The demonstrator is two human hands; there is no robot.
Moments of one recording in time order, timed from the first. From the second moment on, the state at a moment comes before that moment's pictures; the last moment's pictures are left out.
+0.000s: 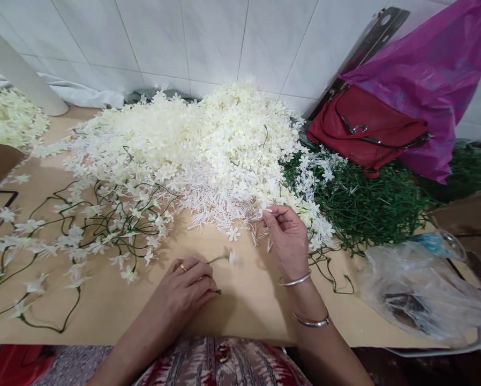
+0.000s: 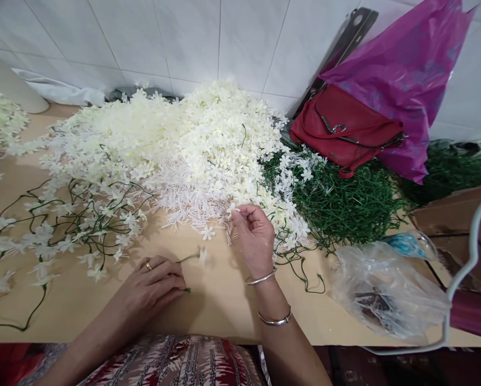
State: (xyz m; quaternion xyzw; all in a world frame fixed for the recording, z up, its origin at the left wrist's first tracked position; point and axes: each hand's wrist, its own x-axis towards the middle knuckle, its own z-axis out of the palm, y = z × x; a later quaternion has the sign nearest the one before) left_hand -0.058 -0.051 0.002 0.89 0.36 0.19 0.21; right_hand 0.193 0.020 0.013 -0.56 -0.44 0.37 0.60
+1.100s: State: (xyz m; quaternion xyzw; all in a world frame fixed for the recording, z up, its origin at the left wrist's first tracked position) left_hand -0.014 -0.026 -0.003 0.49 0.47 0.47 0.56; right_hand 0.181 0.009 0.013 -0.42 -0.51 0.63 0.41
